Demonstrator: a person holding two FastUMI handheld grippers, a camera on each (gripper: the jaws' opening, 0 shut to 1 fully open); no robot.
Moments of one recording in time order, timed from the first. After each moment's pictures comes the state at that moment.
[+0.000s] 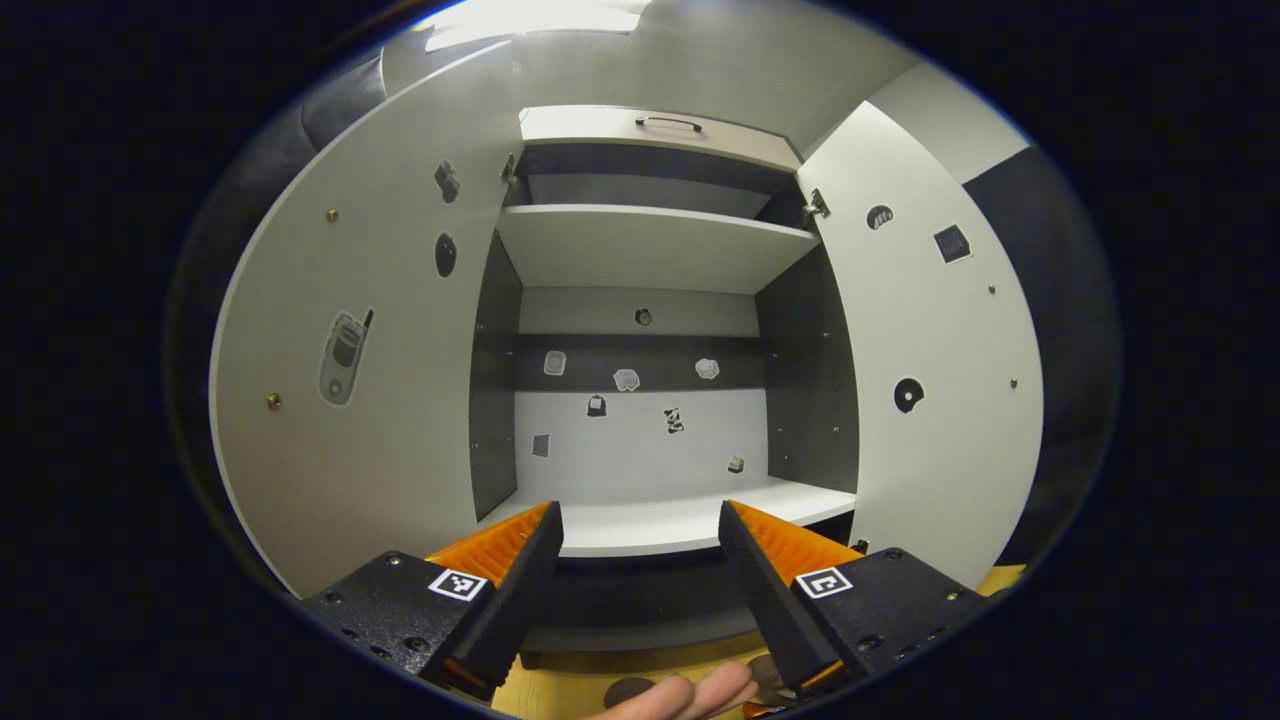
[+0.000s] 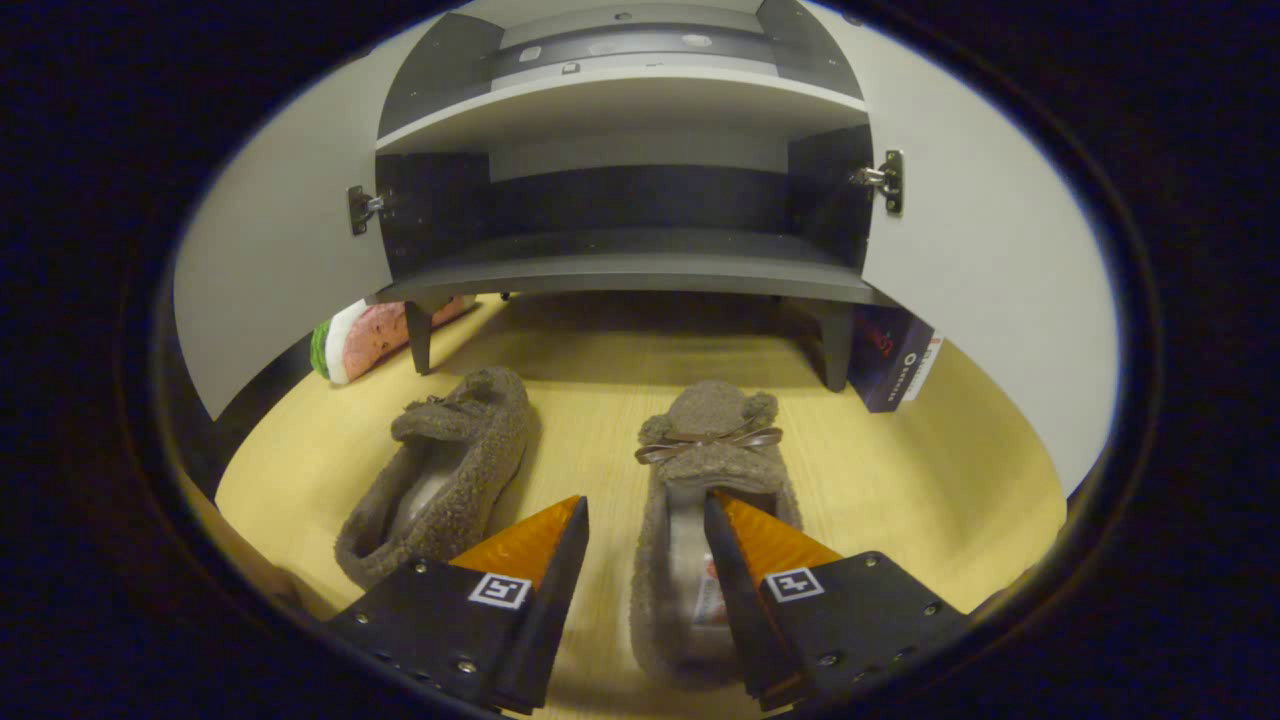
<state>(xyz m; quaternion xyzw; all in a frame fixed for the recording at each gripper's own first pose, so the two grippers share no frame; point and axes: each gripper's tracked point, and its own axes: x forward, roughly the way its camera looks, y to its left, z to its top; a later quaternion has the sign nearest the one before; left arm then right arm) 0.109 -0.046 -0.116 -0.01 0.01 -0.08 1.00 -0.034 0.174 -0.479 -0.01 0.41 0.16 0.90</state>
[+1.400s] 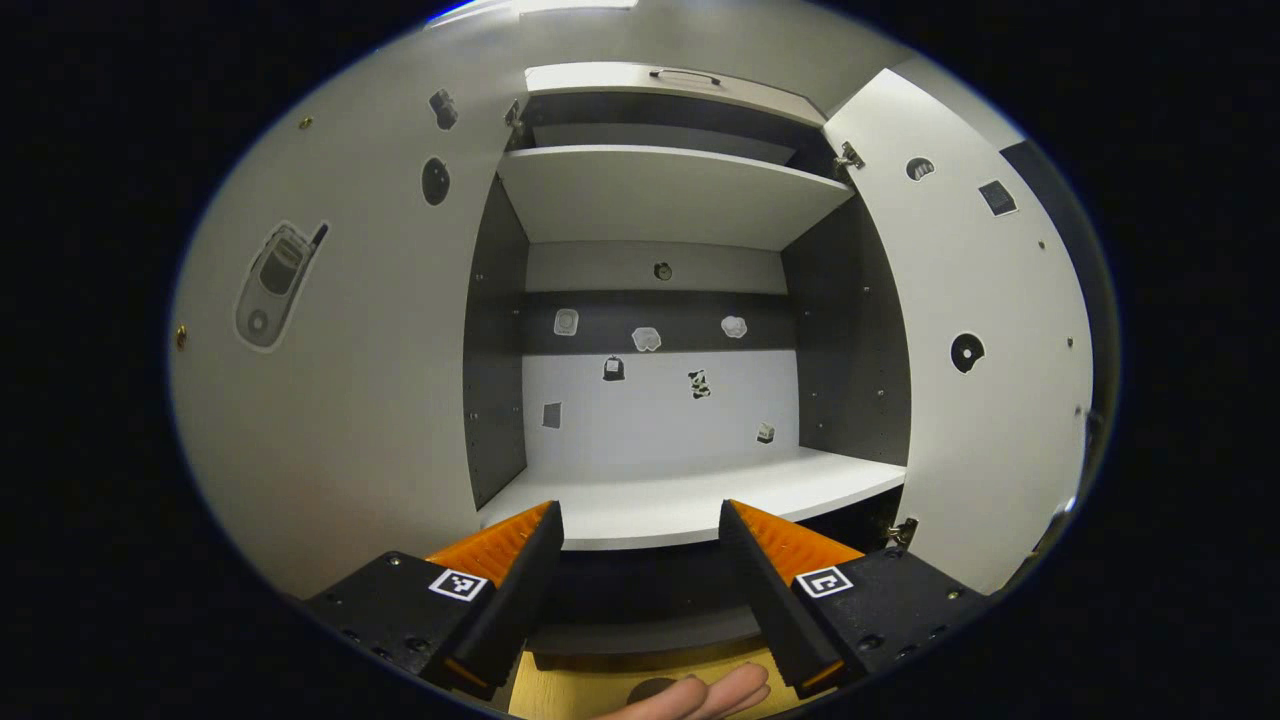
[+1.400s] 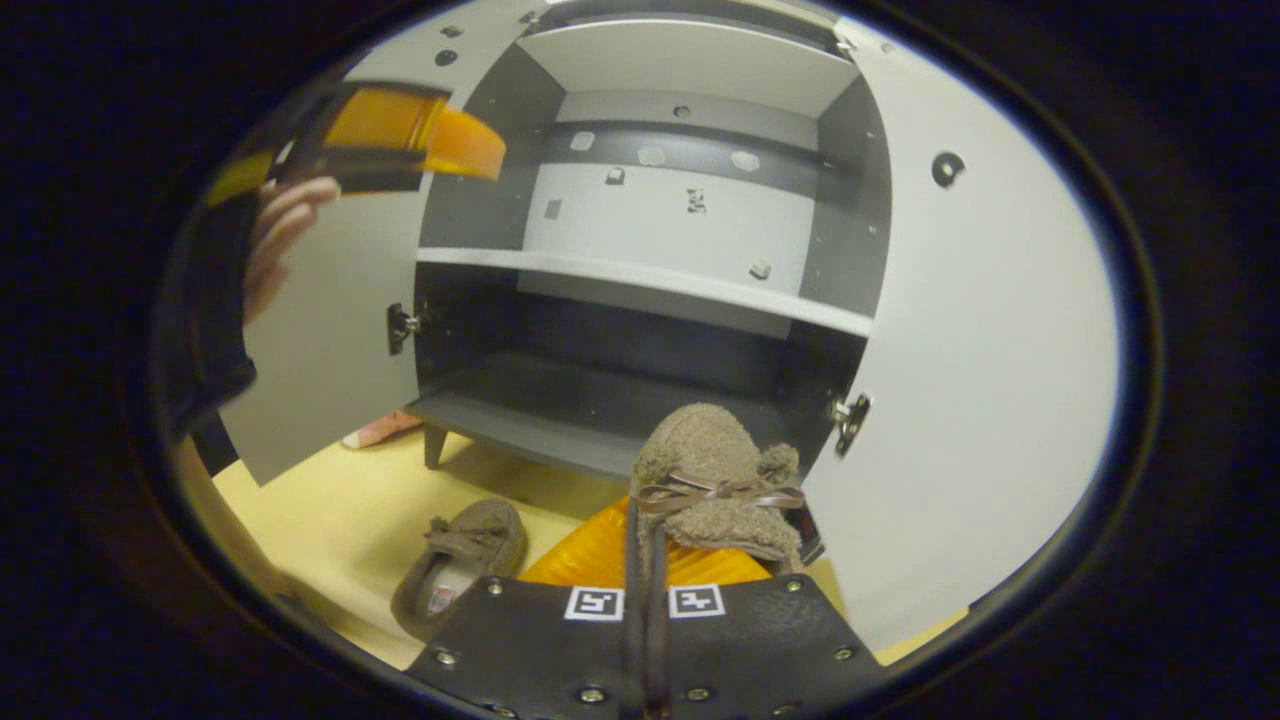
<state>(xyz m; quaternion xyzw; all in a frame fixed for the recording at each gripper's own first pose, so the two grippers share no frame) 0.148 -0.025 -0.155 -0.01 0.06 -0.07 1.00 0.037 0.167 -0.294 -0.09 0.25 0.20 0.94</state>
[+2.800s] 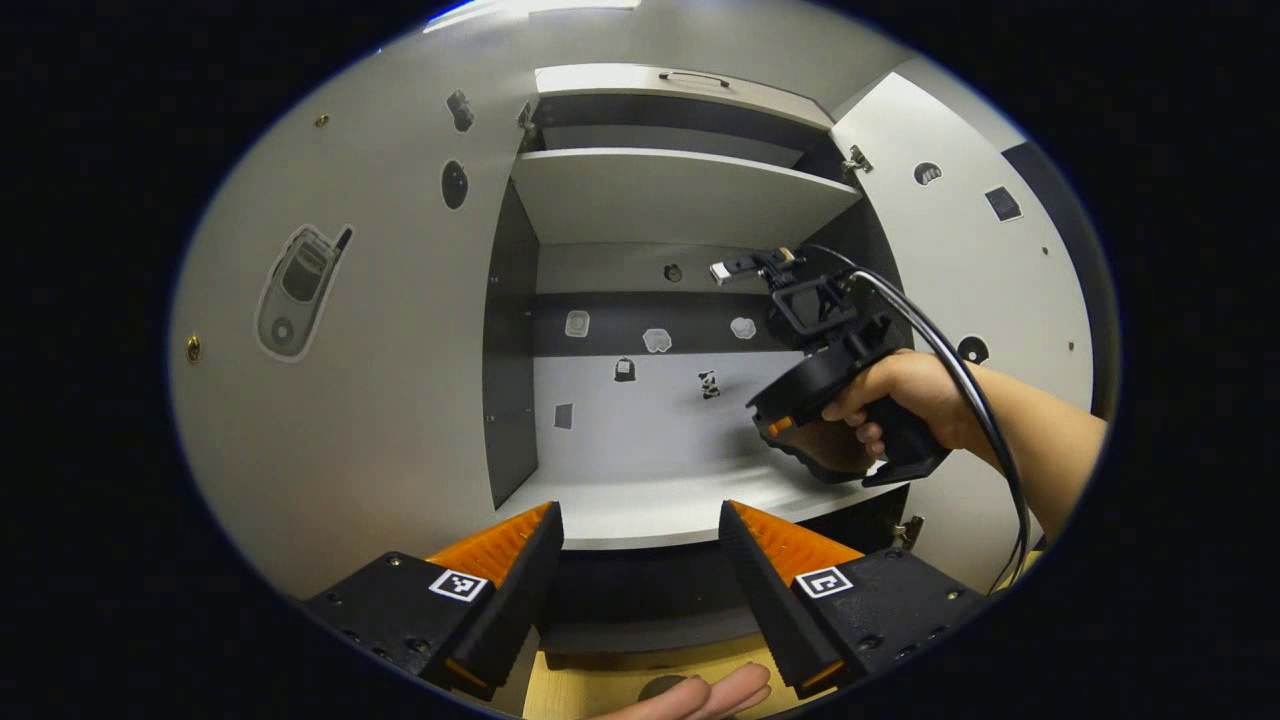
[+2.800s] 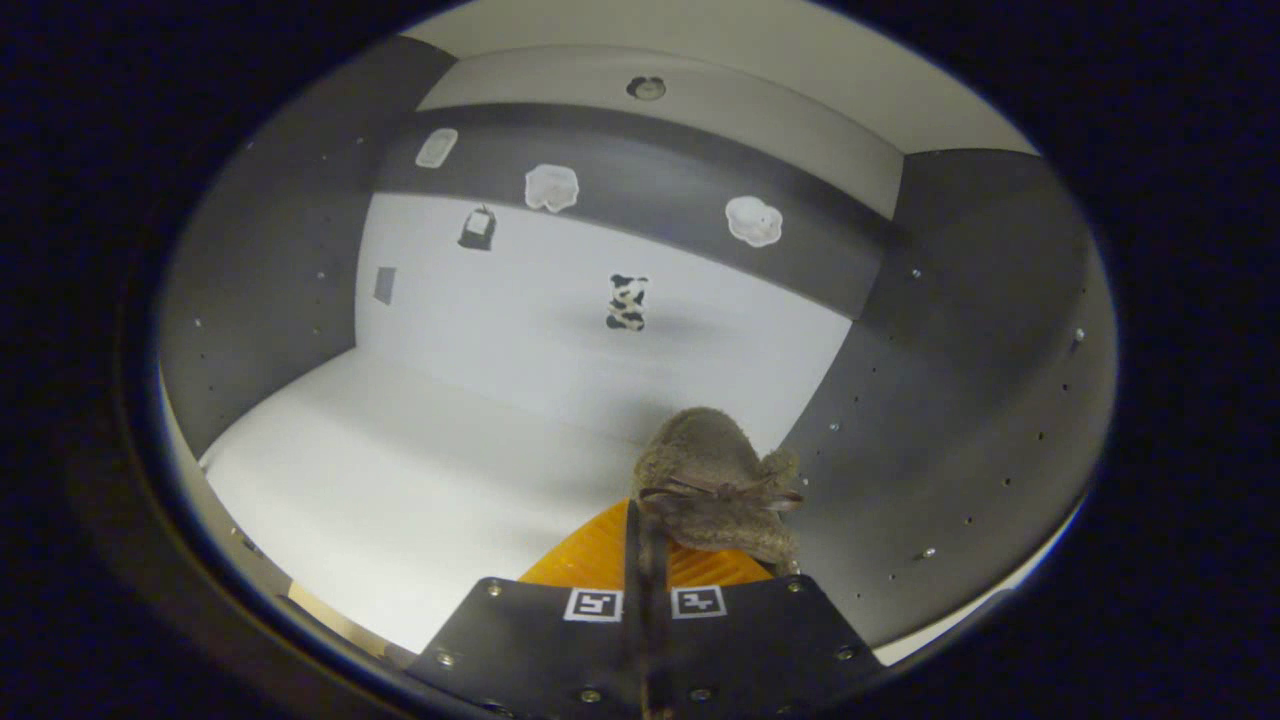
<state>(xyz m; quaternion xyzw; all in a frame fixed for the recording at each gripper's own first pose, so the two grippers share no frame) 0.147 -0.013 -0.150 -0.01 0.05 -0.06 1.00 0.353 0.223 -0.219 -0.16 0.29 0.10 0.94</state>
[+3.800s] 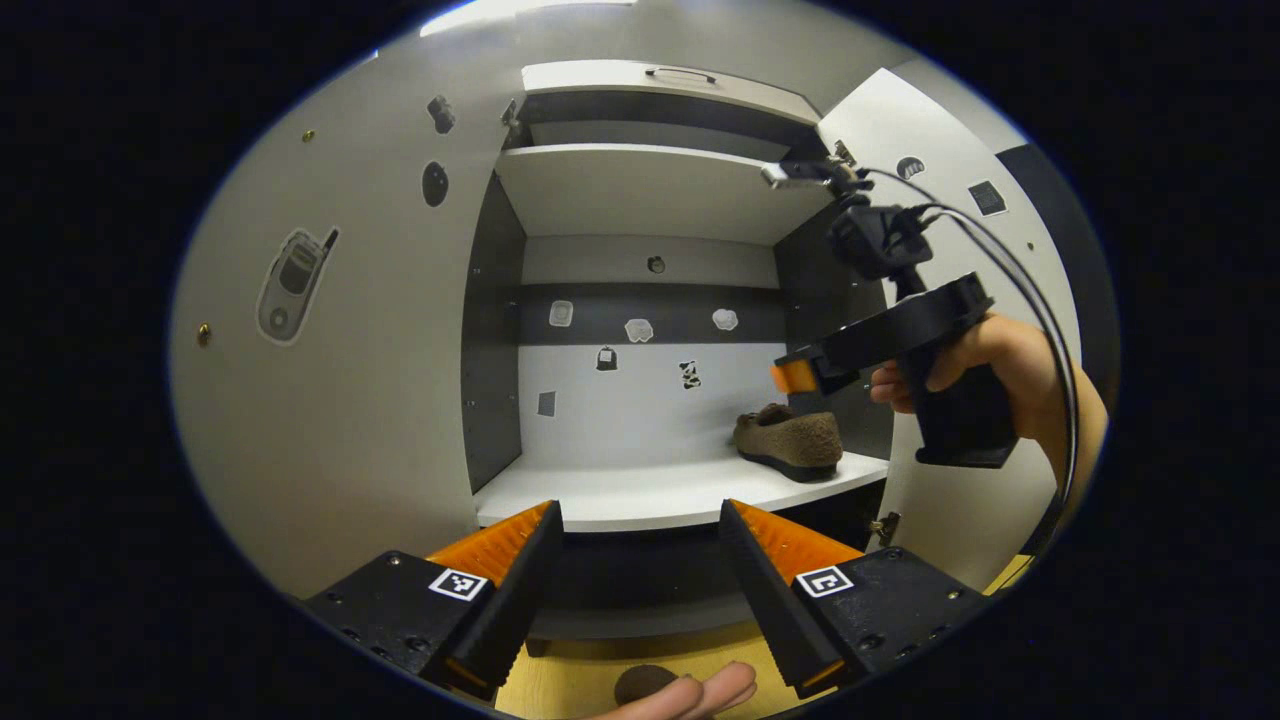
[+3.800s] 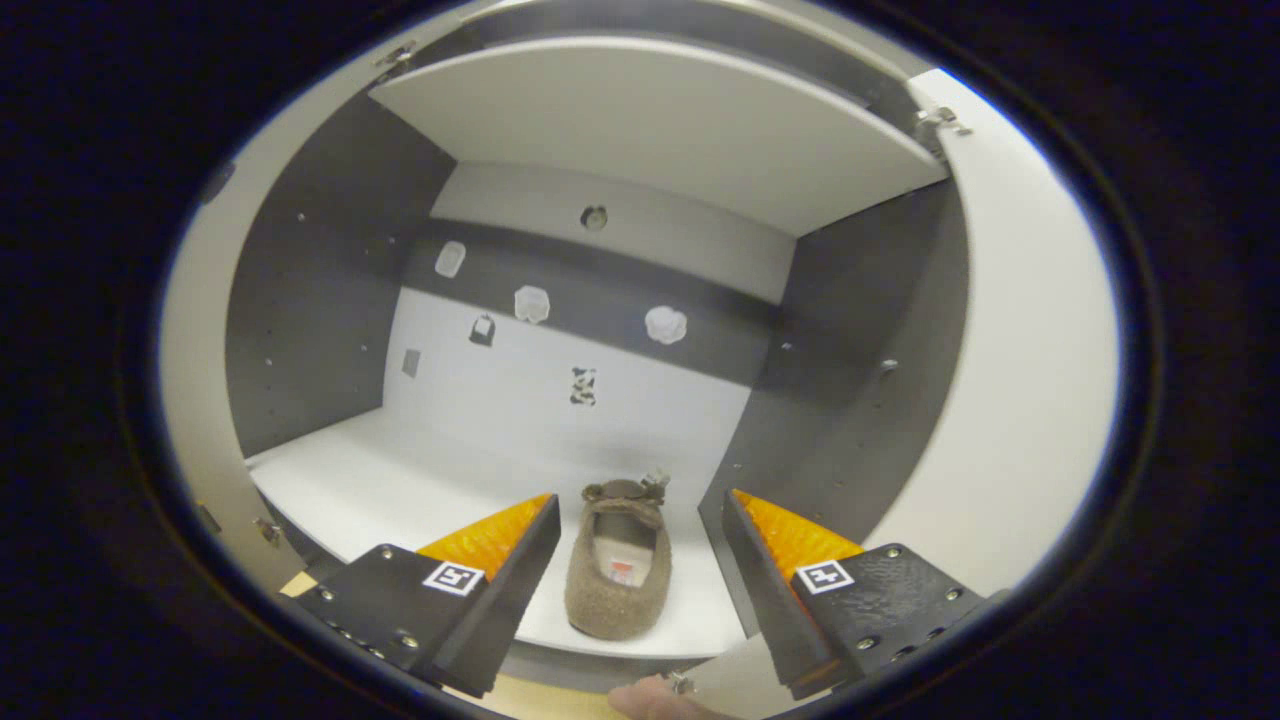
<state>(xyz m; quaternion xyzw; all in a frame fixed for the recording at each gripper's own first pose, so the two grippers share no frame) 0.125 -0.039 -0.155 -0.01 0.07 -0.07 0.99 0.259 0.166 -0.098 -0.11 0.12 0.11 0.98</state>
